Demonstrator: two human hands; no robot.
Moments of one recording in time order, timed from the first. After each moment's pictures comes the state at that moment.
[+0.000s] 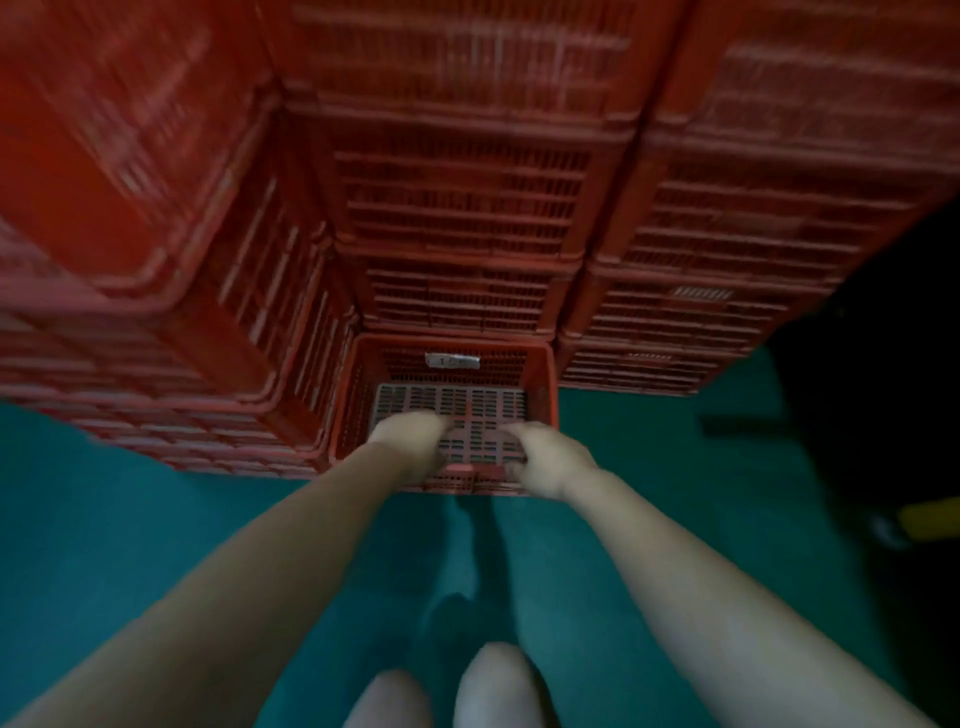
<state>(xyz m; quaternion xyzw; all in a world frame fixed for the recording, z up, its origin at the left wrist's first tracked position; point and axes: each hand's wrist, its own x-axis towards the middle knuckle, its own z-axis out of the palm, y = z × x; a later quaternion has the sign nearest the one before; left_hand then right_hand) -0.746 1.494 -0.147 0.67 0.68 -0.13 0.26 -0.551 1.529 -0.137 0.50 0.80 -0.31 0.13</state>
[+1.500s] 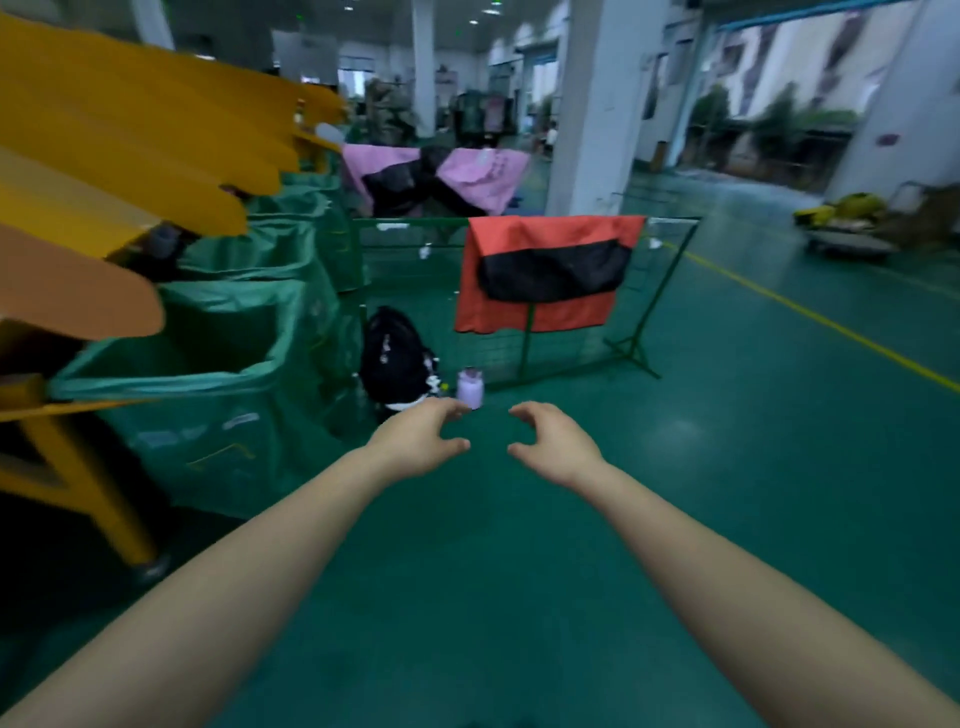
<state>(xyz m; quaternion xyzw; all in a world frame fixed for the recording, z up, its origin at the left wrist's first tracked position) -0.136 0.840 0.340 0.95 -0.14 -0.02 0.27 -0.137 0.629 0.332 0.96 0.08 -0.01 -0.28</state>
